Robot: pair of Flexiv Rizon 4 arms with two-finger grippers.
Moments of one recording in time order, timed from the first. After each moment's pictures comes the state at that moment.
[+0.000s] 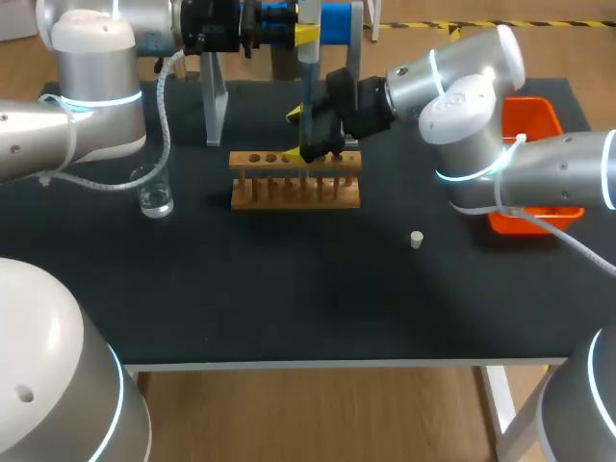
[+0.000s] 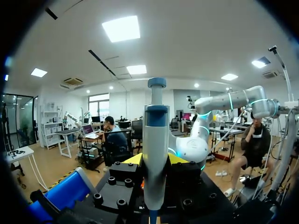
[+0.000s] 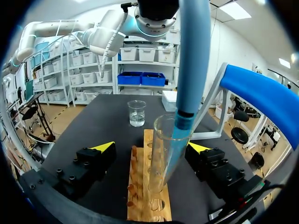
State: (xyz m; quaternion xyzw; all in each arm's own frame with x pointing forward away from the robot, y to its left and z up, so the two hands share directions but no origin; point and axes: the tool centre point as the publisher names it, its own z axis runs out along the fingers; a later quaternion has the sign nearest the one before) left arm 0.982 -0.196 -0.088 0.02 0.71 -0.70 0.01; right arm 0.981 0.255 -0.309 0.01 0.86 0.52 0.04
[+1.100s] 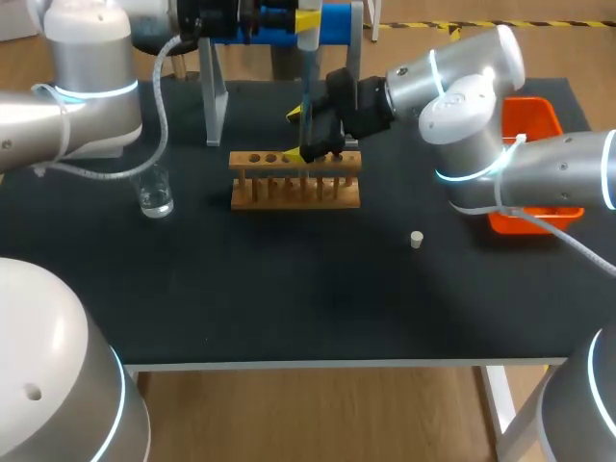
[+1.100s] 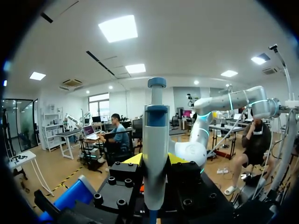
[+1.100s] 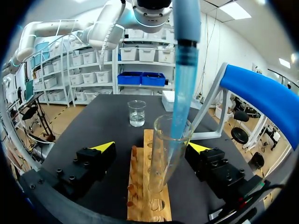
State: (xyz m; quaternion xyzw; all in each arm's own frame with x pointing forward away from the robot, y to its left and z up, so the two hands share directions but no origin) left arm 0.974 -0.198 -0.062 0.03 0.72 -0.69 0.02; right arm 0.981 0.255 -0.309 0.01 0.86 0.52 0.04
